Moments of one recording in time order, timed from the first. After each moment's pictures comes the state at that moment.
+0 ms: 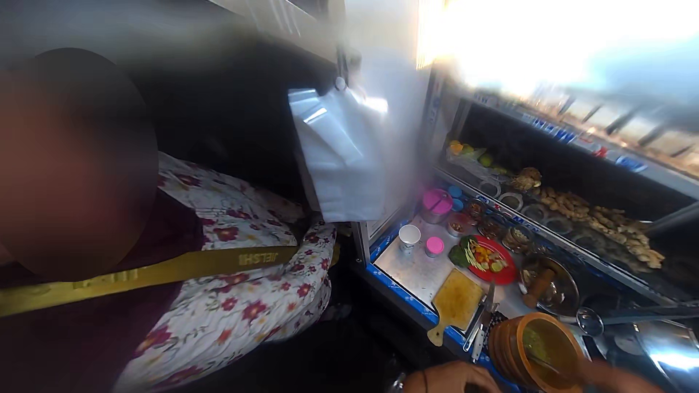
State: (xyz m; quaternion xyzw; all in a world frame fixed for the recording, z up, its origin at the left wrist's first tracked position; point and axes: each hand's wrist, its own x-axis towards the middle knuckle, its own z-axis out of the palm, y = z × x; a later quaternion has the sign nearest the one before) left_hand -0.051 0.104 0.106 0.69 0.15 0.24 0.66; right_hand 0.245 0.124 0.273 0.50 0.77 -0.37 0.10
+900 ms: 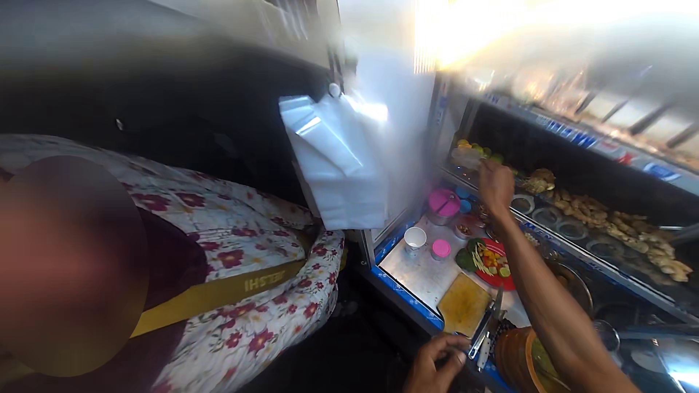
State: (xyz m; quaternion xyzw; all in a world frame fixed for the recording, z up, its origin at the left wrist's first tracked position) left_hand -0.074 0.088 0.111 0.44 0.44 0.49 0.61; right_hand 0.020 0.443 0.224 0.60 0.73 -0.09 -0.32
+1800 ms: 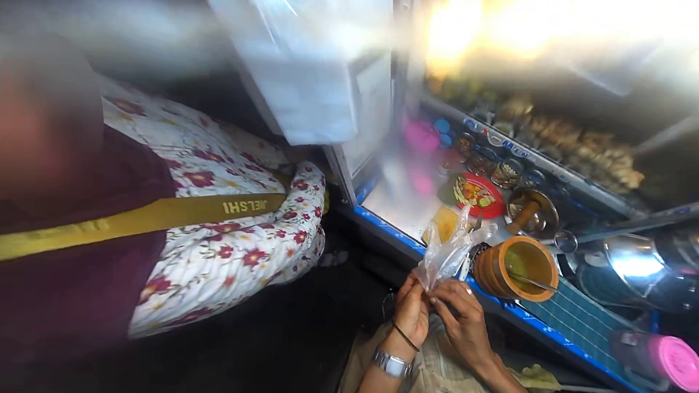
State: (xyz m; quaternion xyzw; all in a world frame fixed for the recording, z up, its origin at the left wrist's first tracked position) left_hand -0.043 0.041 0.120 -0.05 0.46 0.55 0.69; right_hand 0.081 0.032 0.113 0.46 0.75 -0.28 -0.38
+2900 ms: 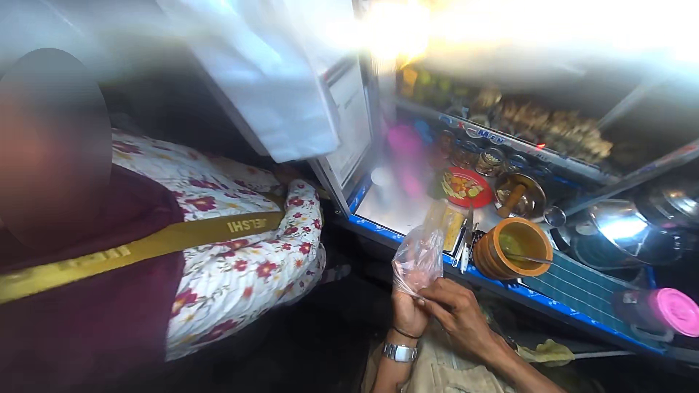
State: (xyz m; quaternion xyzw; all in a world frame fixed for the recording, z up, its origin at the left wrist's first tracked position) left_hand -0.059 0.035 0.119 -0.02 0.24 0.66 0.71; right_hand 0.063 0.026 0.131 0.45 0.77 -0.33 -0.32
